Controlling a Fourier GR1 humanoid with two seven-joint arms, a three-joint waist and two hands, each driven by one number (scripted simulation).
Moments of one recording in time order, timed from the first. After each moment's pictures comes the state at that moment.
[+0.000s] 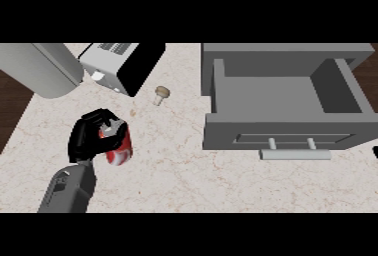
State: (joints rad) left arm -0.31 0.07 0.26 -0.99 0.05 -0.07 -0.37; right arm 0.33 -0.01 -0.26 -2.20 -0.12 0.22 0.09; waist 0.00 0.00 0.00
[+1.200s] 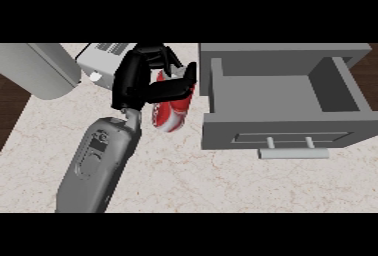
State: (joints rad) left arm -0.67 0.00 -0.12 -1.39 -0.02 0.28 0.21; right arm 0.30 -0.03 -0.30 -2.19 -0.15 0.22 0.09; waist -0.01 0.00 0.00
